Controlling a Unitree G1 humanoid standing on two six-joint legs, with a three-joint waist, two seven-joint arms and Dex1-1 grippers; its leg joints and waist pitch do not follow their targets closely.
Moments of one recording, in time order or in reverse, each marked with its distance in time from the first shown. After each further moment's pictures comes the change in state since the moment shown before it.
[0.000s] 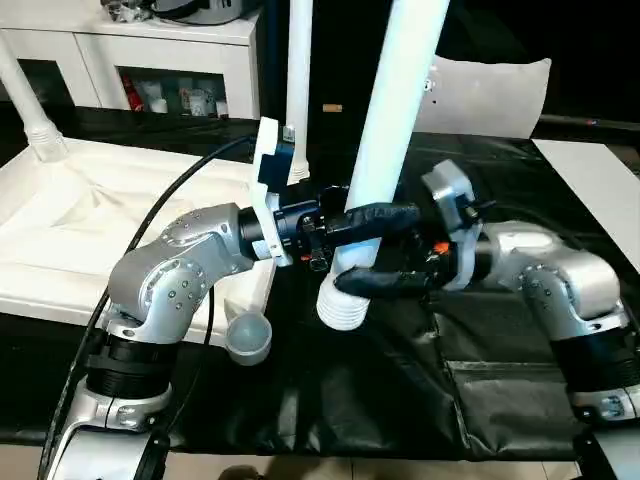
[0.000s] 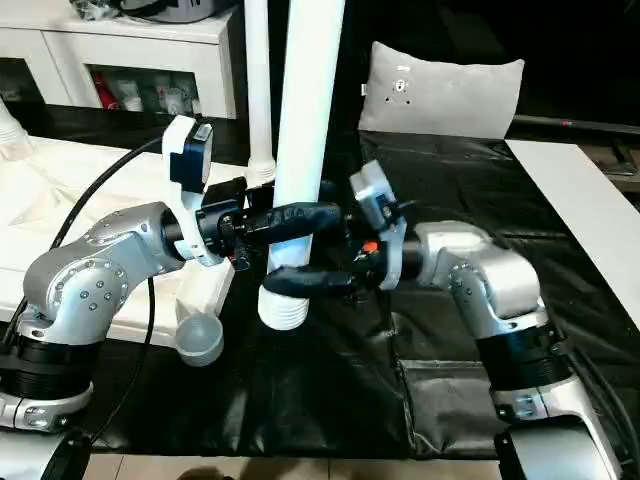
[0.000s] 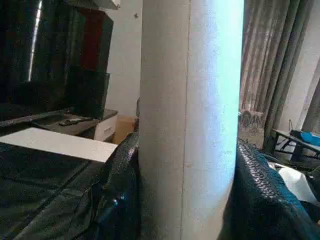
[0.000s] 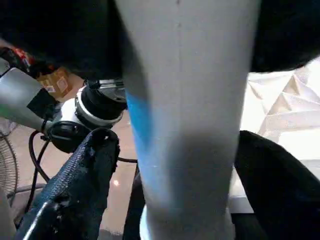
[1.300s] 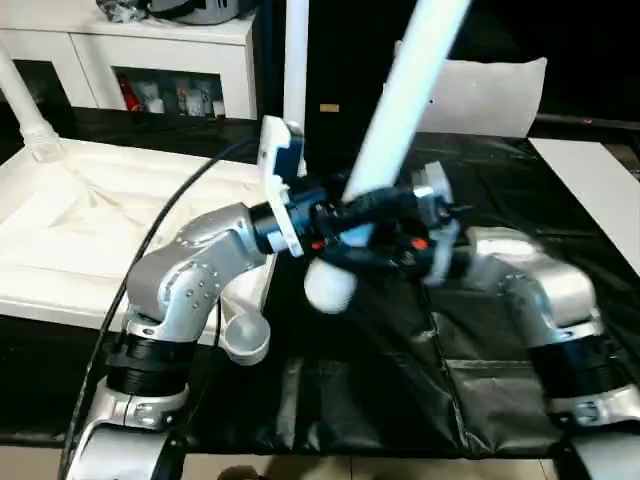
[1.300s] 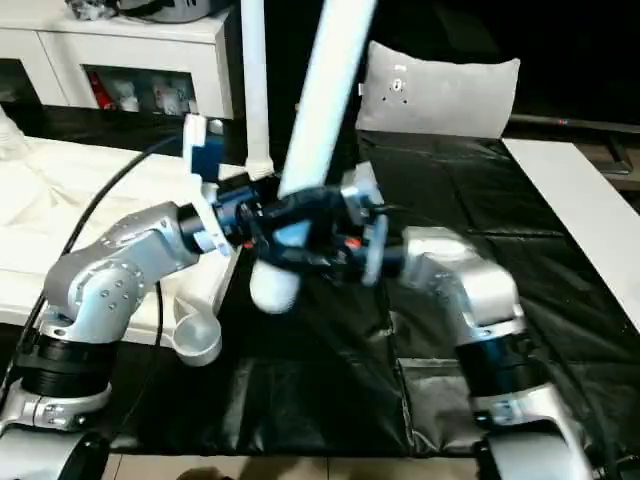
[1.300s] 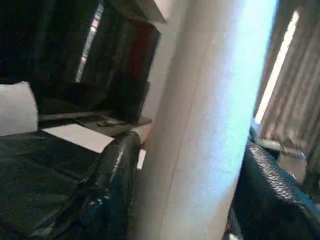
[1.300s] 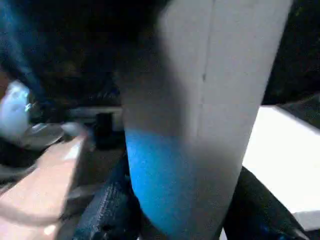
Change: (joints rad) left arm 0.003 -0.120 0.059 0.047 0.032 0.003 0.206; right arm 0.019 0.139 -0.029 0.040 -0.156 -0.156 -0.267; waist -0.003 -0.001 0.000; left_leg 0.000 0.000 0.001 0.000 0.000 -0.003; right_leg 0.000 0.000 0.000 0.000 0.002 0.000
